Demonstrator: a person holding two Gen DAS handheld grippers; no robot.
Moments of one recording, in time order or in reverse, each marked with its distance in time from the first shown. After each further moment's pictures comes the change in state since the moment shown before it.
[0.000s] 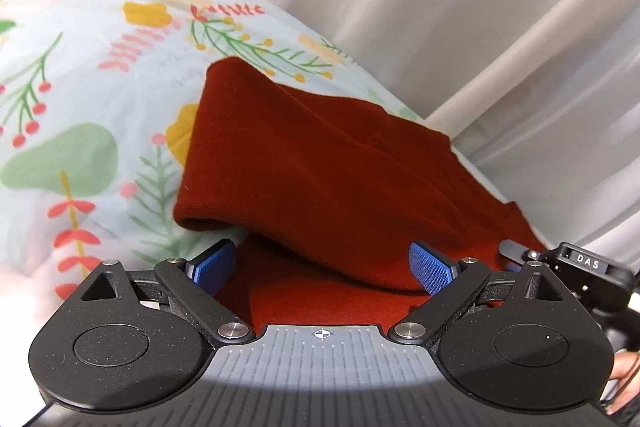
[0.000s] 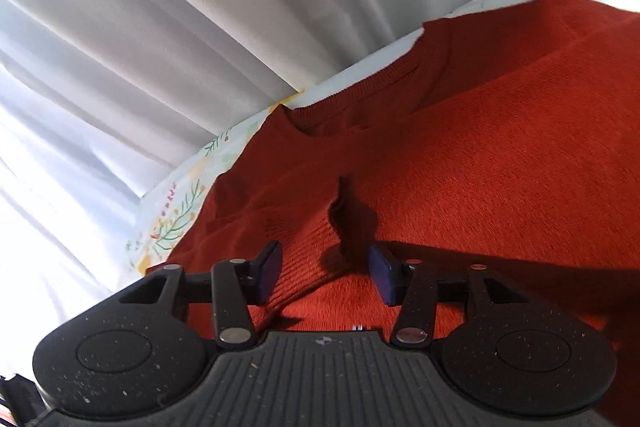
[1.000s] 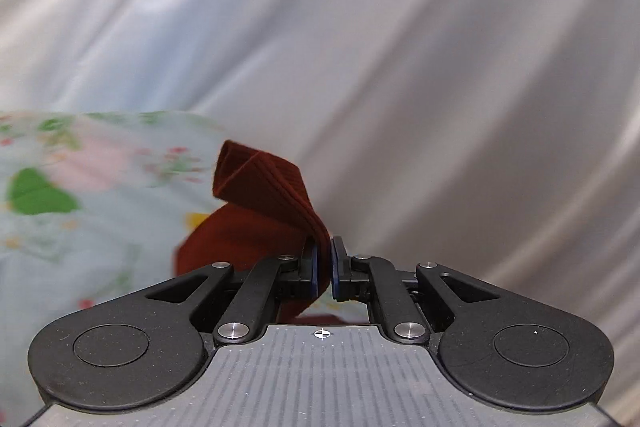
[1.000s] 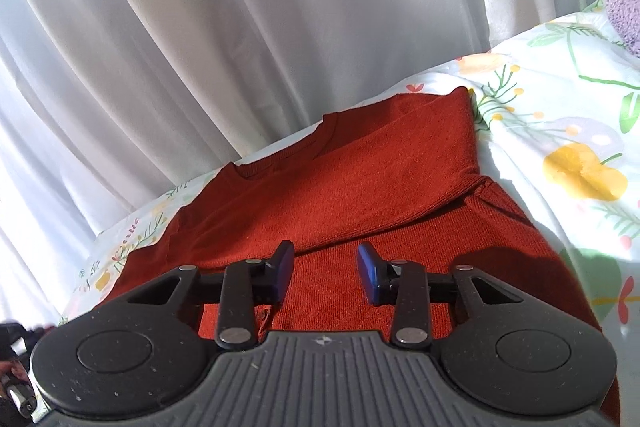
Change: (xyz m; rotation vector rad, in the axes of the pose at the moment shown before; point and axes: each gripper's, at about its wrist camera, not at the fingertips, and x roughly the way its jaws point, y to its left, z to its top) left arm -0.097 0.042 0.103 -0.065 -0.387 -0.126; right arm -0.161 -0.013 -0.087 -0.007 -0.291 -0.223
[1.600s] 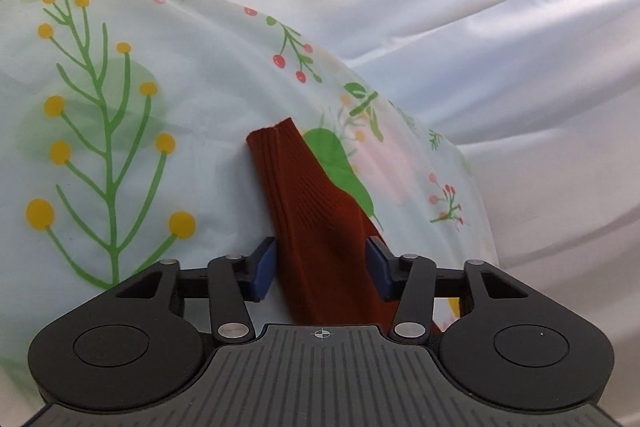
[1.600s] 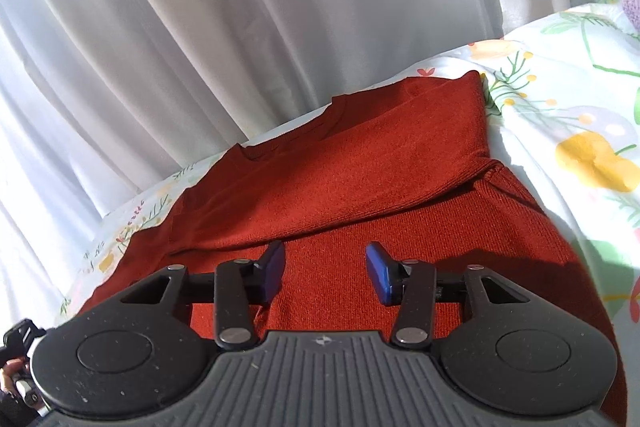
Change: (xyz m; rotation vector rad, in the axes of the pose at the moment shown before) left arm -0.035 0.213 -0.019 -0.630 -0.080 0.532; right arm 0.013 0.001 -0.008 -0.016 0.044 0.021
